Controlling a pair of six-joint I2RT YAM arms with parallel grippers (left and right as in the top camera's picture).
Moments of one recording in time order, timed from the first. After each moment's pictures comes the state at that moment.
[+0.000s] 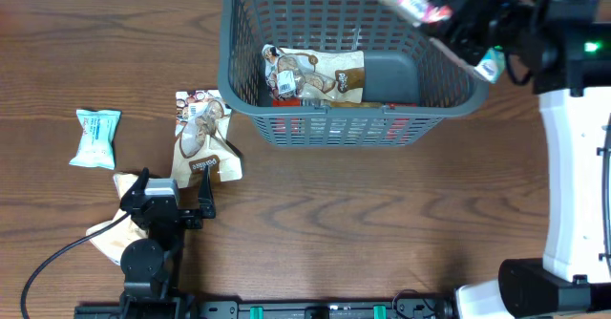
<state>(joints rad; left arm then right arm) -0.06 0.04 0.03 -0.12 -0.05 -0.02 0.08 1.65 2.02 -1.09 -0.40 -0.93</state>
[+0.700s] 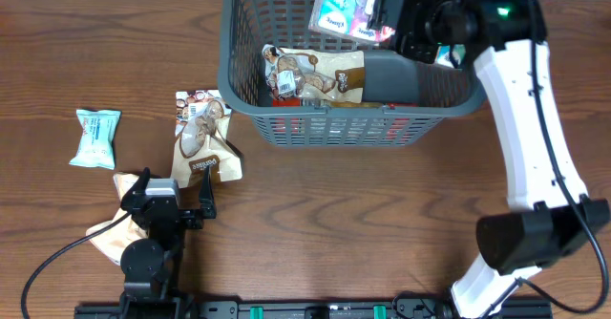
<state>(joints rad) -0.06 0.04 0.03 -0.12 -0.04 -0.02 0.18 1.89 2.03 -1.08 -0.32 -1.12</state>
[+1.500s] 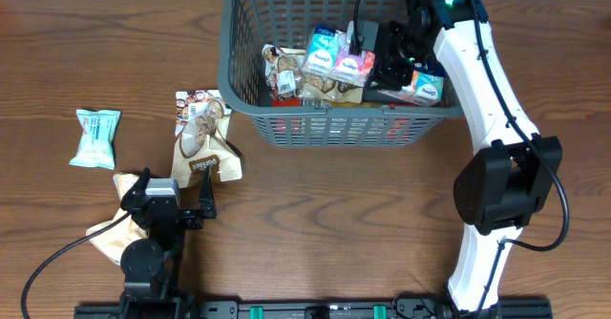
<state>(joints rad) -0.06 0.04 0.03 -0.12 -0.04 -0.02 0.19 2.11 2.03 -1.20 -0.34 -1.07</state>
